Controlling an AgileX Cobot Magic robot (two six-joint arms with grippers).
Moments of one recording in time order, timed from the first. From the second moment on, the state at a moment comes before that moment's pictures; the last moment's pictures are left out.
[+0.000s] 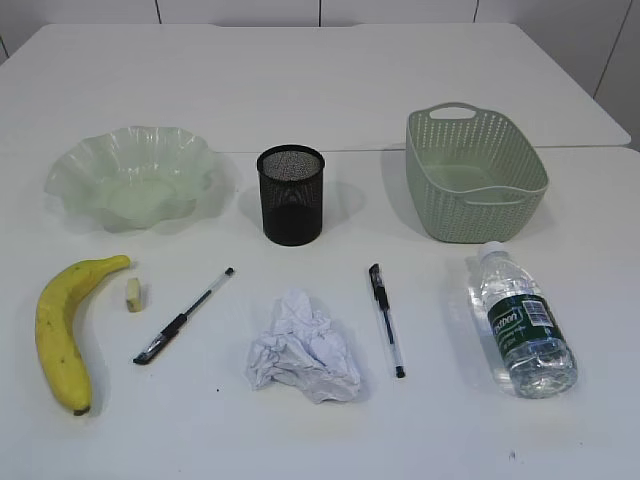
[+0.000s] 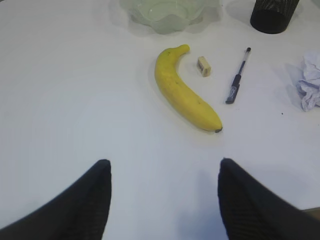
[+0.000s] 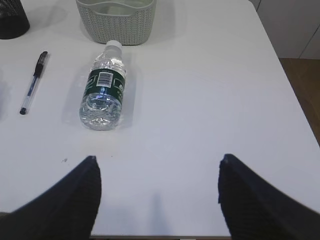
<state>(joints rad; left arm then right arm) -0.05 0.01 -0.51 -0.03 1.11 0.00 -0.04 -0.02 -0.50 -0.02 1.14 -0.08</state>
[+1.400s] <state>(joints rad) -0.05 0.01 -0.51 -0.03 1.11 0.00 -0.04 -0.02 -0.51 -0.02 1.13 -0.08</state>
